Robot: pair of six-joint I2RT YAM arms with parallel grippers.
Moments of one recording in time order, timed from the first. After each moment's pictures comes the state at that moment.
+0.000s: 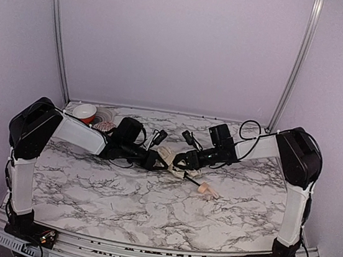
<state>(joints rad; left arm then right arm) -0.72 2.01 1.16 0.23 0.65 -0.36 0.50 2.04 1.22 0.02 -0.84 0.13</state>
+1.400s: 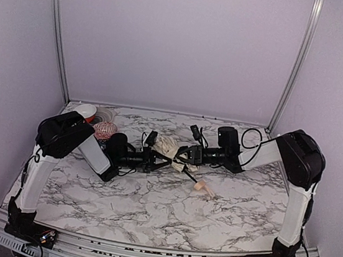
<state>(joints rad) -0.68 2.36 1.07 1.28 0.79 -1.17 0.50 2.03 1.05 0.51 -0.88 0.48</state>
